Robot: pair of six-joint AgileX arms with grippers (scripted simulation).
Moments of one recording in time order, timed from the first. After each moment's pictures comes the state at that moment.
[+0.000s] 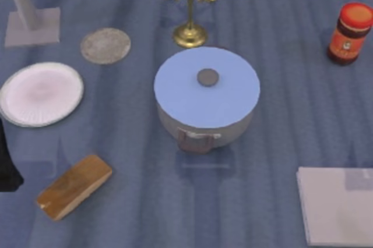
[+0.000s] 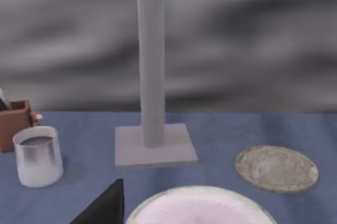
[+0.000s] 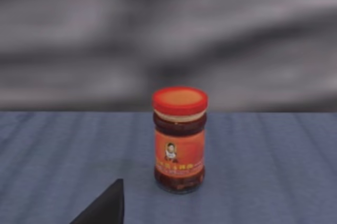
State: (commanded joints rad) left arm 0.00 0.00 0.00 0.00 0.00 0.00; right arm 0.00 0.00 0.00 0.00 0.00 0.00
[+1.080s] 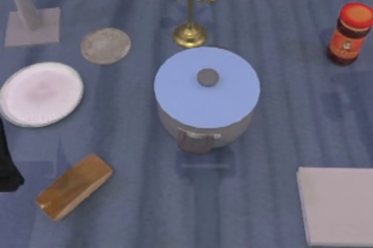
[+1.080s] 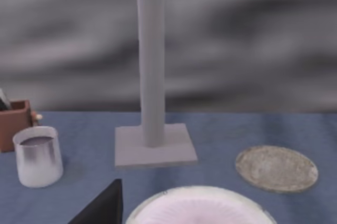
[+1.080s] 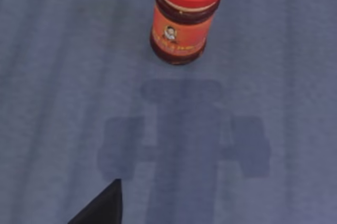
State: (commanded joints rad) left arm 0.00 0.00 0.00 0.00 0.00 0.00; right arm -0.03 1.12 1.01 -0.61 -0.03 -0.15
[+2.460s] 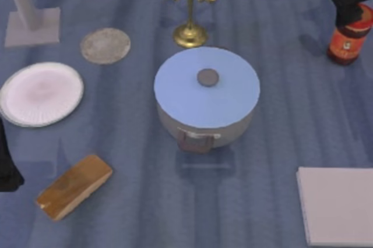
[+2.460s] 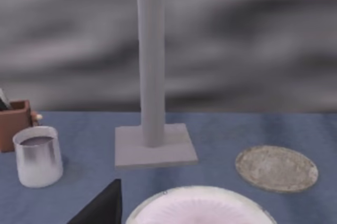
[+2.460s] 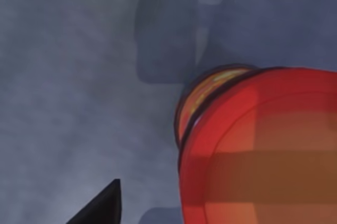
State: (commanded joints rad) left arm 0.00 0.00 0.00 0.00 0.00 0.00; right arm -0.01 2.55 2.50 -1.25 -0.11 -0.41
